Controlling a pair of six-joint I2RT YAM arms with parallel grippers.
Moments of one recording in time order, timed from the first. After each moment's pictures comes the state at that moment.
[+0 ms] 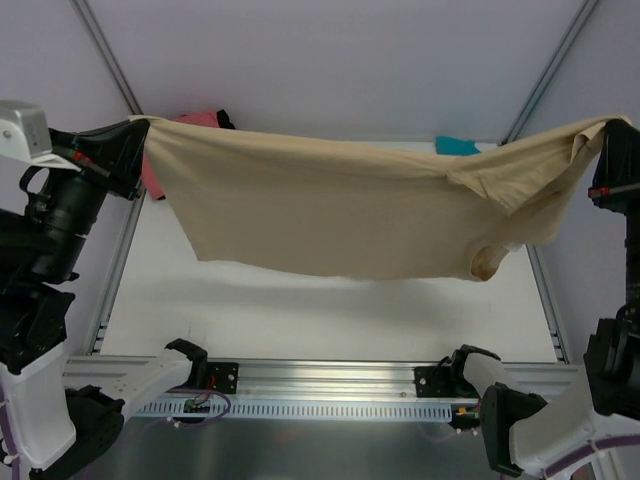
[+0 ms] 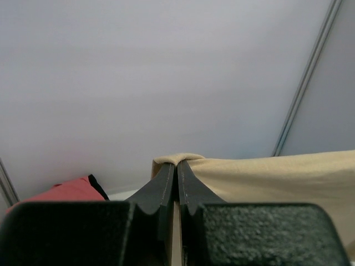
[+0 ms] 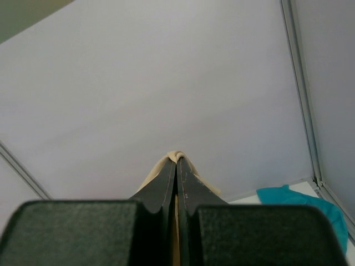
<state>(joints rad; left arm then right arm) -0.40 0.95 1.91 -0.64 -0.06 -0.06 -0.28 1.06 2.32 -0.89 -0.16 0.50</state>
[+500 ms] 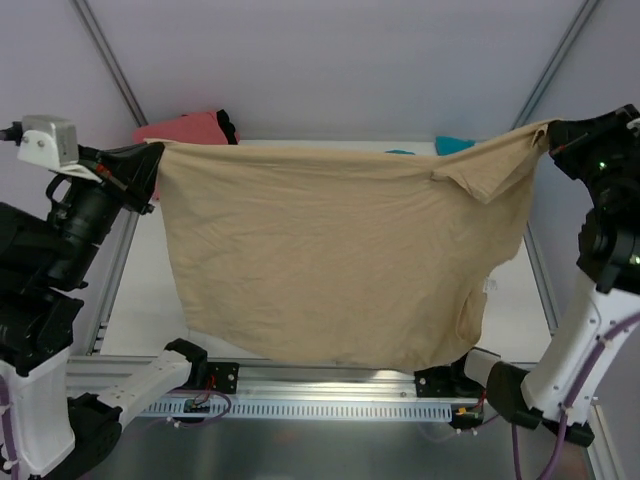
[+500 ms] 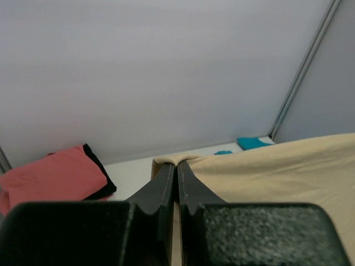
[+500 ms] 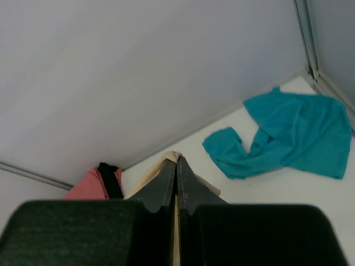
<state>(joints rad) -0.40 0.87 1.84 -0.71 -0.06 -0.09 -0.28 1.14 2.09 -0.96 -0.17 0.57</state>
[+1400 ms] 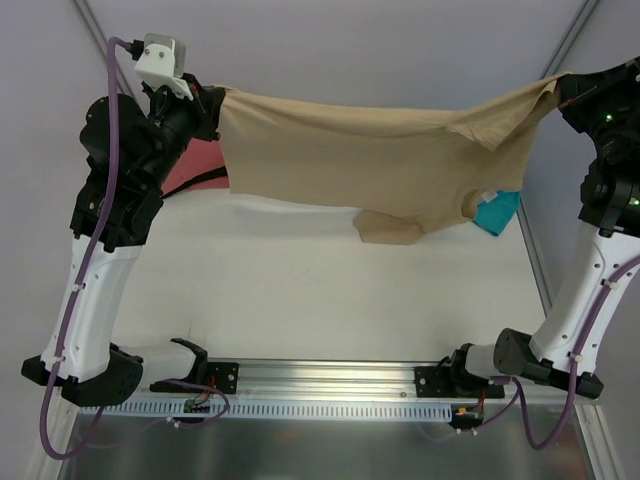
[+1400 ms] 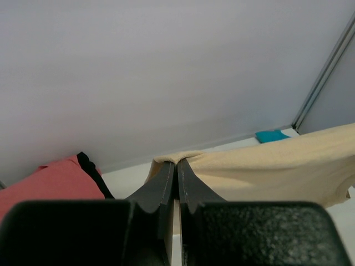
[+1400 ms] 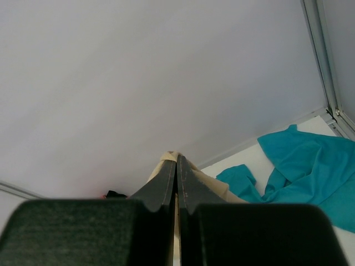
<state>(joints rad) -0.40 1.23 1.85 -0.50 -0.06 -0.04 -0.28 1.35 2.15 -0.76 -0.18 0.62</state>
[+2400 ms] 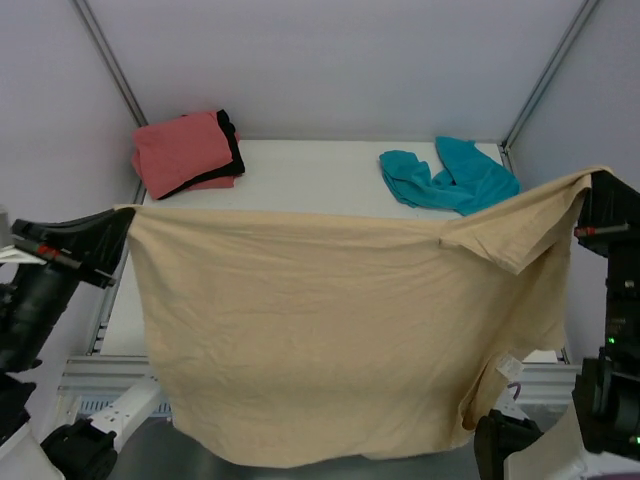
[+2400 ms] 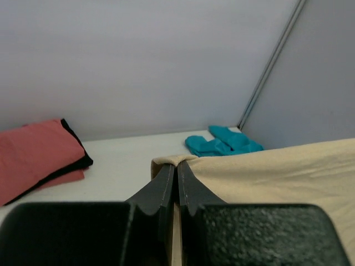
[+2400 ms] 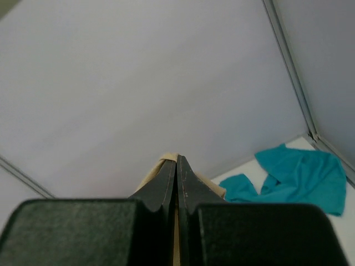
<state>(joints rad) -0.40 0.68 1.87 -0.94 -0.02 -0.23 -0.24 0.87 2.15 -0.98 -0.04 0.59</state>
